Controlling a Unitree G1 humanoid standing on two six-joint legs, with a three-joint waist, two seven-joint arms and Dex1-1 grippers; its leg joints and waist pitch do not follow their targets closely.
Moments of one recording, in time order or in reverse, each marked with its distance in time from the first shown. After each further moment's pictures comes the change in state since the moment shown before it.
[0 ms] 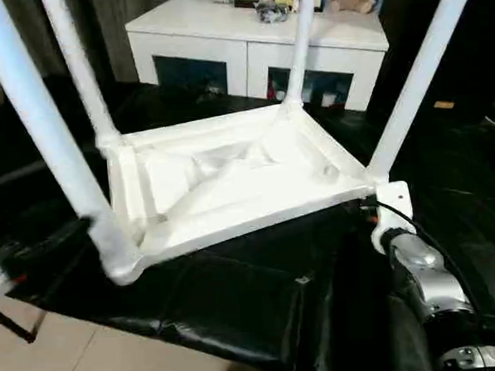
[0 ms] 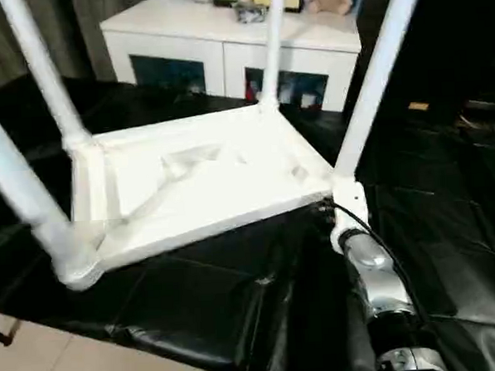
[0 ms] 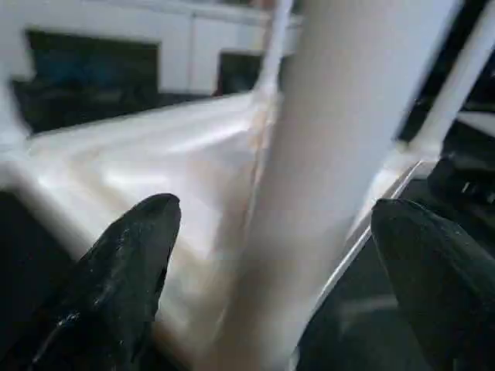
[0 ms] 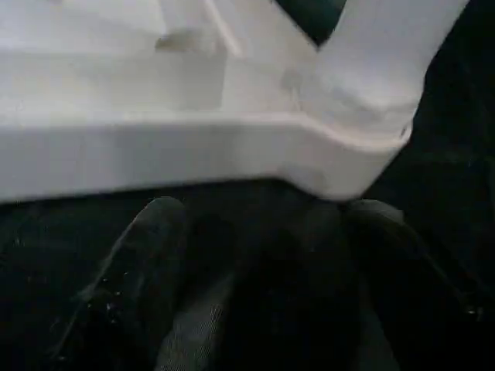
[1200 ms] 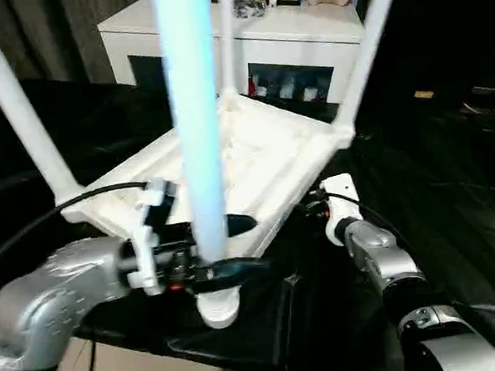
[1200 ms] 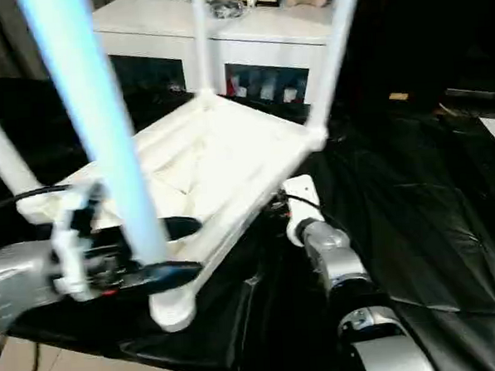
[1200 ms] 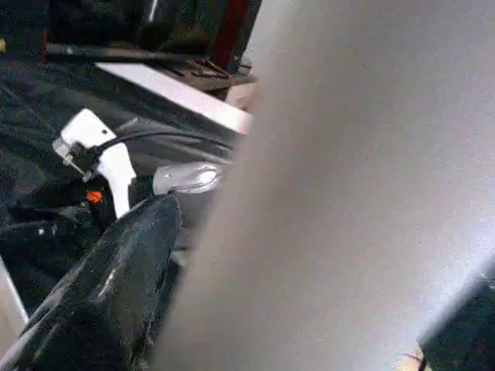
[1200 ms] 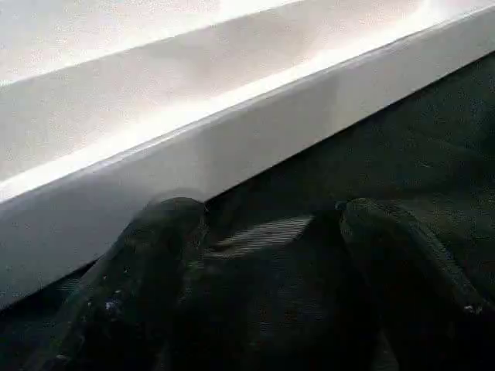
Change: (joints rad) left arm -0.187 -0.139 -0.526 -0.281 -0.213 0.272 -0.066; right arm -0.208 0.116 0.079 0.281 -0.012 -0.082 0.214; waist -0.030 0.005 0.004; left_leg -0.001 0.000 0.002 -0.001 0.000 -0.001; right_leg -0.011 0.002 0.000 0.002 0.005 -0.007
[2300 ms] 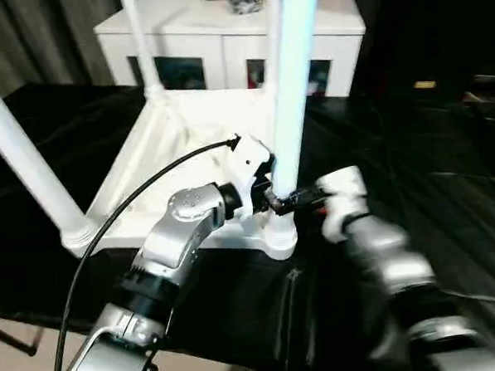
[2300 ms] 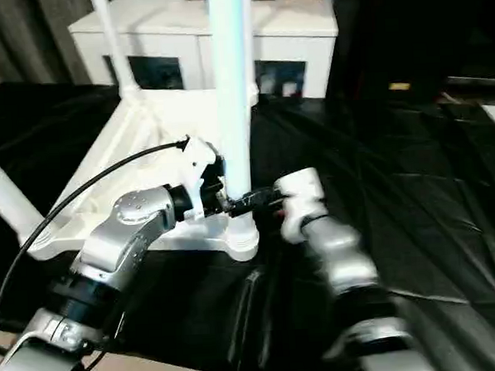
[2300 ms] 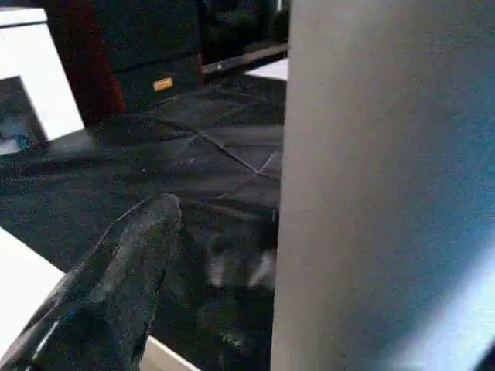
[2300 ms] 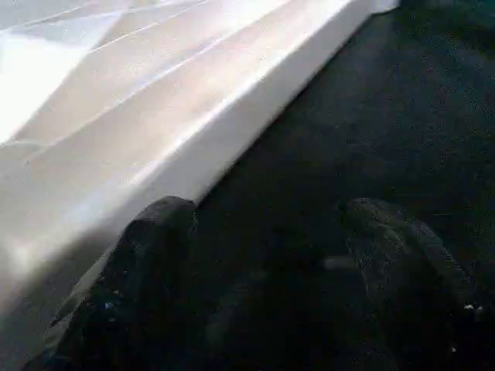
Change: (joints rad) left arm -0.373 -0.342 -0.241 0.674 0.518 -0.601 0.277; right arm 0.064 -0.079 -0.046 -0.170 0.045 -0.013 0.115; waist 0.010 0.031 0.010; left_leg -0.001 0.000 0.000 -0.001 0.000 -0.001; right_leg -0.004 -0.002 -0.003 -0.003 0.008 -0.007
